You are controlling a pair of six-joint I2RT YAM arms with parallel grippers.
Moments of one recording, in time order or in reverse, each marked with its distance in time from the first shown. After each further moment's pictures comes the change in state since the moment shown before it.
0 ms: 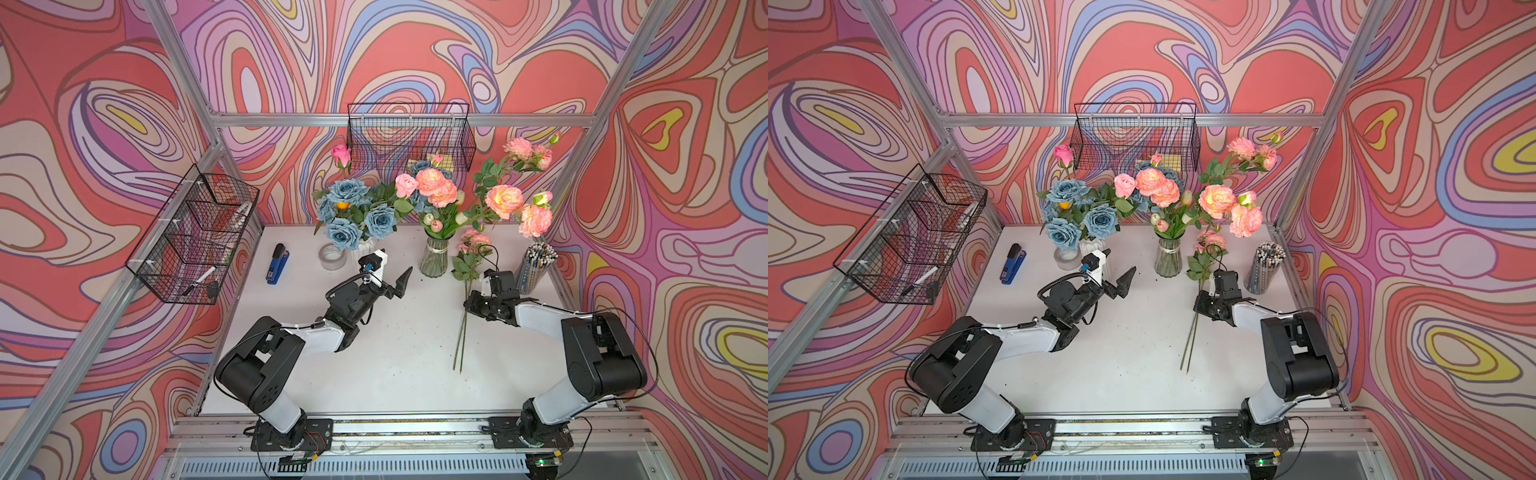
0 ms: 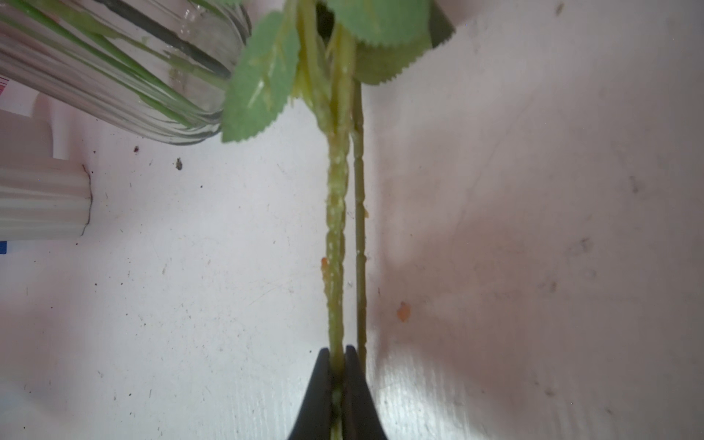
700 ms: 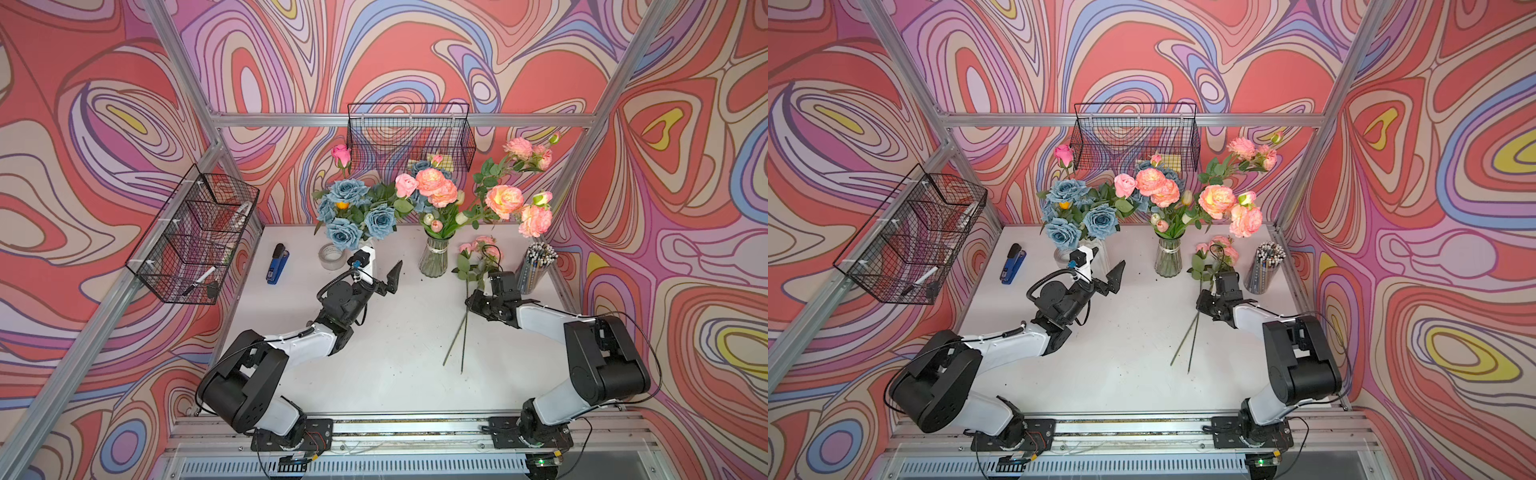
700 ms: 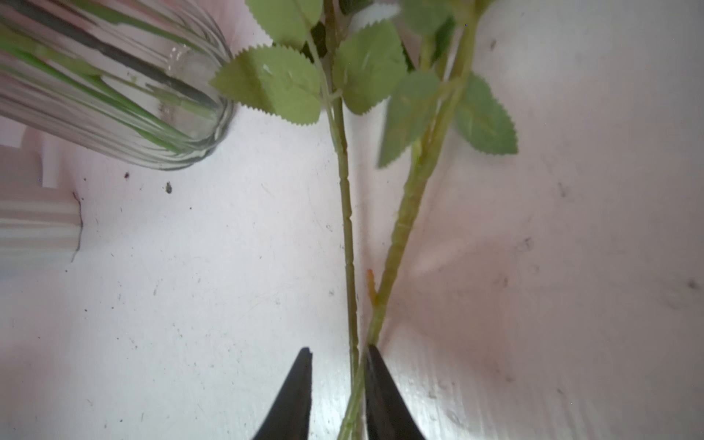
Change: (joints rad) left arm 0.009 -0.136 -0.068 -0.105 -0.126 -0.069; right arm 0.000 -0.049 -0.007 -0.006 0.072 0.032
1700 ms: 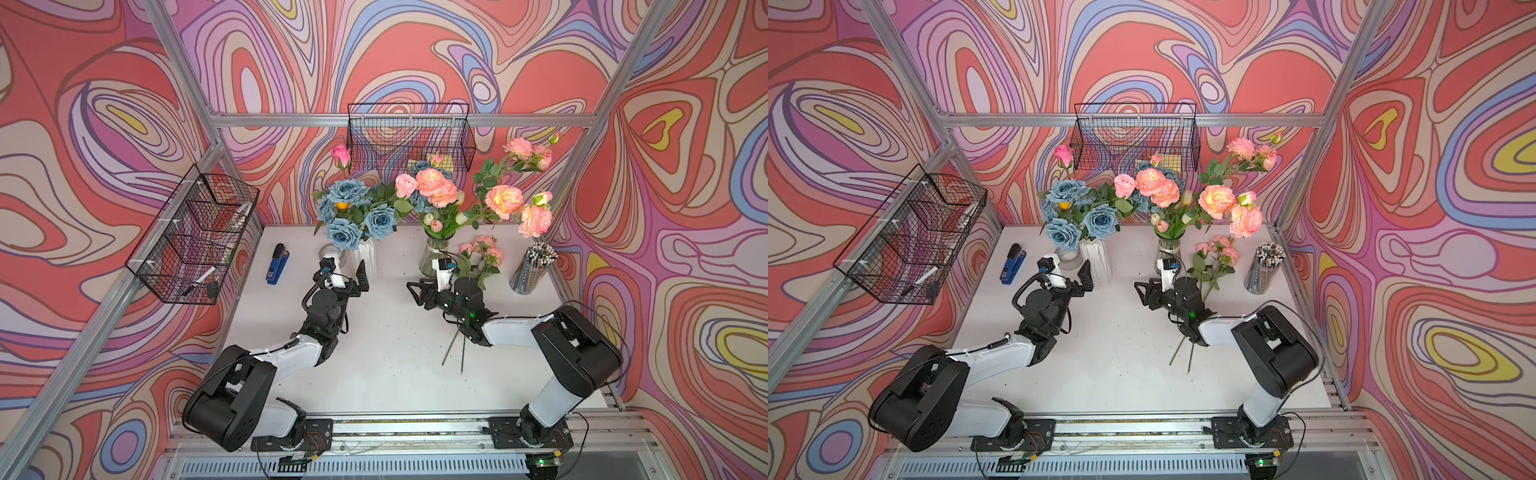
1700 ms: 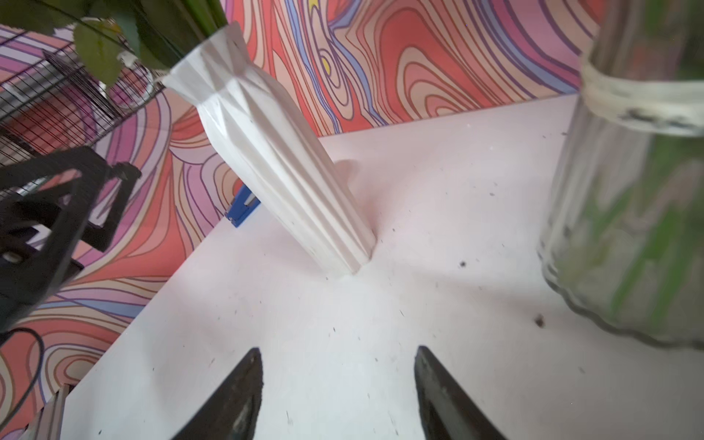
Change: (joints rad) left arm 0.124 -0.098 -0.126 -0.102 -0.305 -0.127; right arm 0.410 0.199 0.001 0.925 -0.051 -0.074
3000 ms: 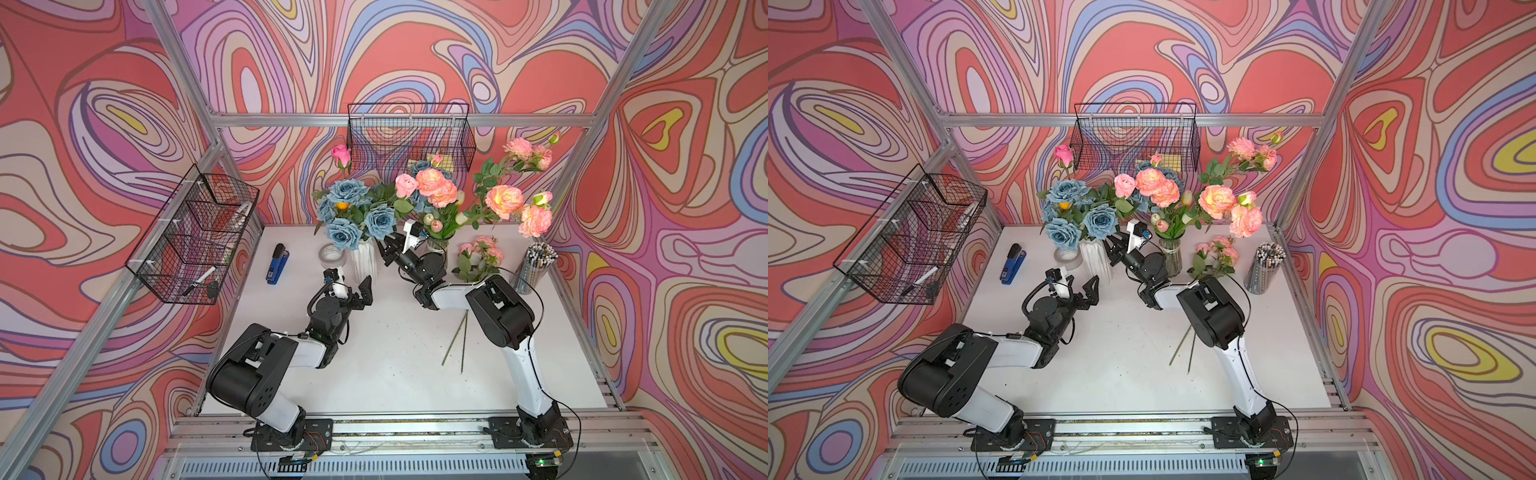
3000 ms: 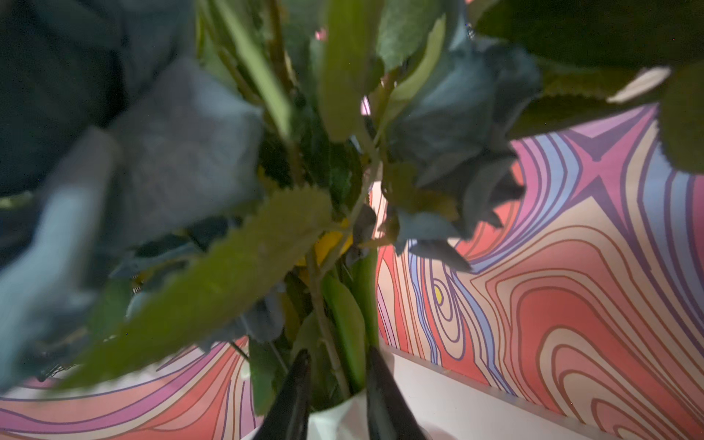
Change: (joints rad) left arm 0.019 0.184 -0.091 0.191 0.215 -0.159; right arm 0.061 0.513 0.681 0.483 -0.006 0.019
